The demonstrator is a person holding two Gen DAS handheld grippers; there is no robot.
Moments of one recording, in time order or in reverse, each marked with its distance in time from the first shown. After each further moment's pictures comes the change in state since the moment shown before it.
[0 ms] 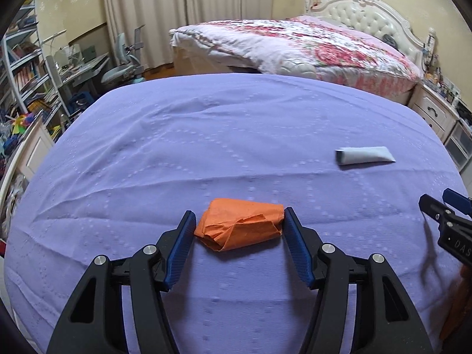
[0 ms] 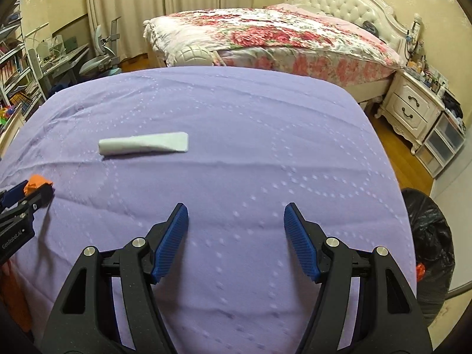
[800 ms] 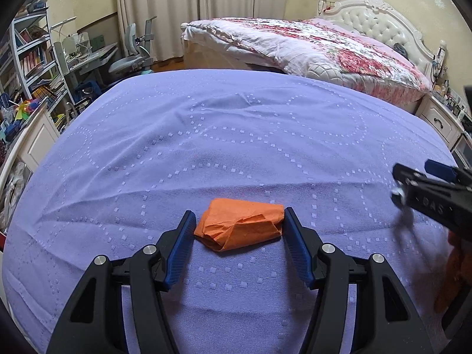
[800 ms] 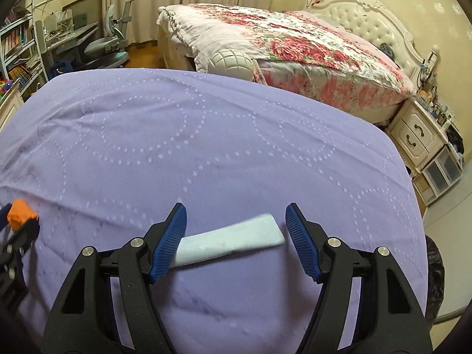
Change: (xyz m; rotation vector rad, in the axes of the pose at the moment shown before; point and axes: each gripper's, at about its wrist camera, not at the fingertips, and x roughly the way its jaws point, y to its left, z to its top) left arm 0.010 0.045 0.003 -0.043 0.007 -0.005; right arm 0.029 0.076 0.038 -0.123 0.016 -0.050
